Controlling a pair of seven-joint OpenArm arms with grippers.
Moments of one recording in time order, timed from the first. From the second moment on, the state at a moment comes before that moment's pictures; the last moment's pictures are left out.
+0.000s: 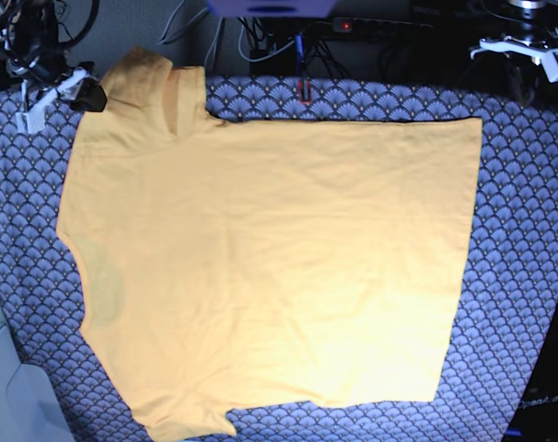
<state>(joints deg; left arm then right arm) 53.3 -7.3 -29.5 112.2 -26.6 -7.9 0.8 -26.8 9.6 38.3 91.0 43.3 39.3 -55.3</state>
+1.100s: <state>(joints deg) 42.5 -2.7 -30.7 111.7 -26.7 -8.2 13.2 -26.2 10.4 34.2 90.6 43.7 39.5 -56.3</state>
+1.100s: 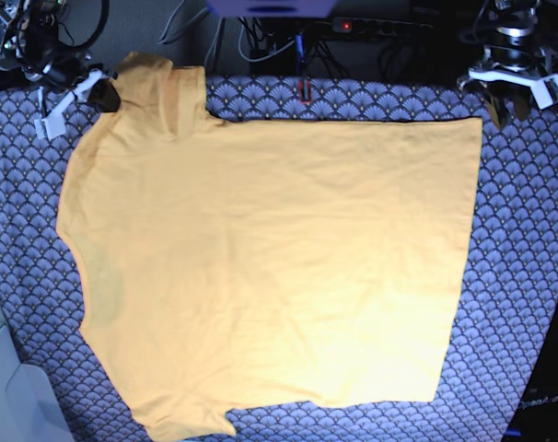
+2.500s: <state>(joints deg) 22.1 -2.7 -34.3 90.3 -26.2 -22.7 31.2 -26.2 11.0 33.9 90.6 43.7 39.5 -56.7</state>
